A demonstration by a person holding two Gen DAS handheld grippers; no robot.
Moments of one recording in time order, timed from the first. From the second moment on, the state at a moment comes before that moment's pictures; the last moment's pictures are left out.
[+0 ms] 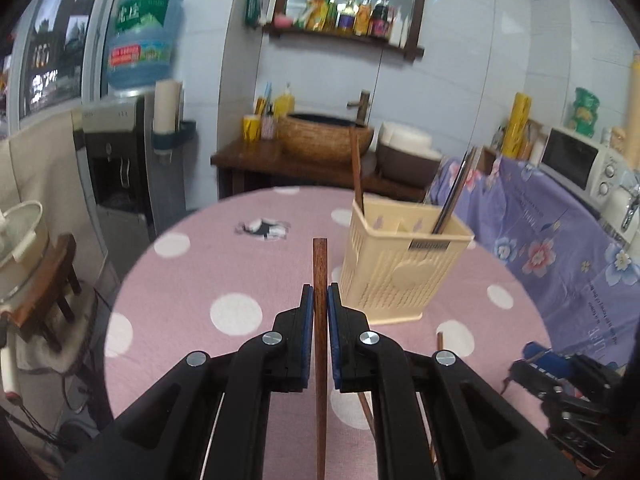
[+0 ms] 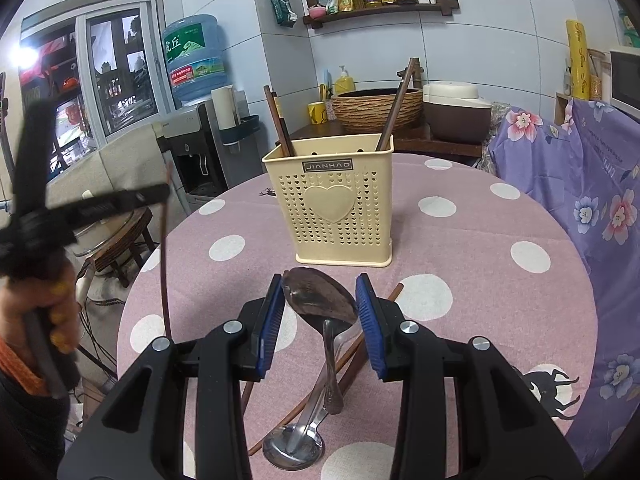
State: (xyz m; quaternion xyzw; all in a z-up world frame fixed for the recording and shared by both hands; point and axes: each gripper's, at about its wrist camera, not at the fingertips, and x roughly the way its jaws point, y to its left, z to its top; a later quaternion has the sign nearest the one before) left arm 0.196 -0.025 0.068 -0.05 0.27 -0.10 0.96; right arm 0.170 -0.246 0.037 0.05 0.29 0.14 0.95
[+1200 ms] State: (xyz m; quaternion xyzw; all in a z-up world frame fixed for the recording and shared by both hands) left arm 0.288 -0.071 0.218 -0.09 0.14 -0.13 0.98; right arm 0.323 -0.241 0.181 0.06 0.17 0.07 0.98
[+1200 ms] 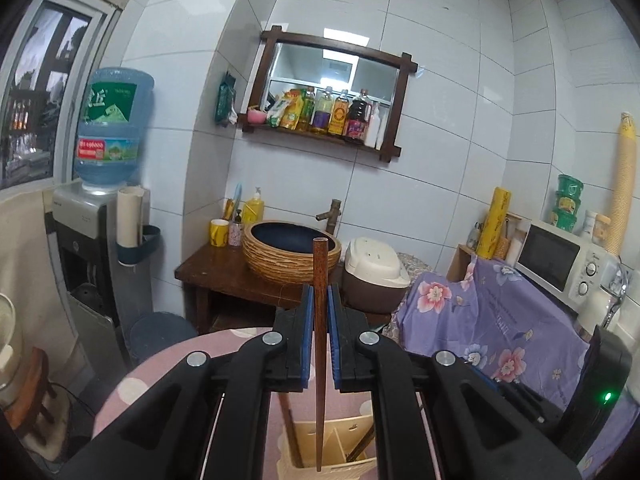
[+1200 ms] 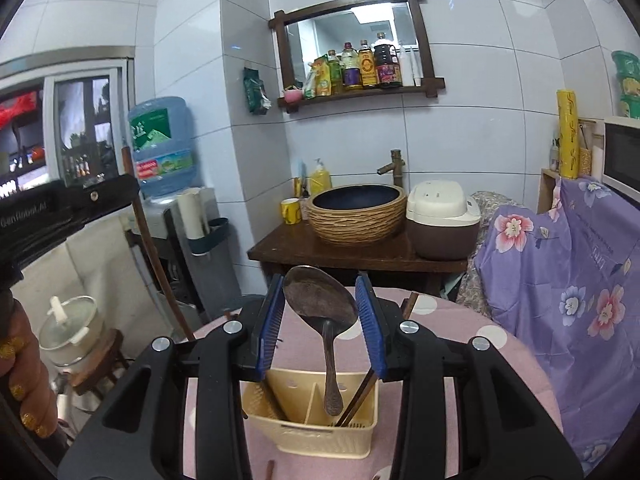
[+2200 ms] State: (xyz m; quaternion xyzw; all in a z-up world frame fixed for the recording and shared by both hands) left arm 0.275 -0.072 0.070 -0.07 0.25 -0.14 0.96; right arm 0.291 -0.244 0.075 0.02 0.23 0.03 0.97
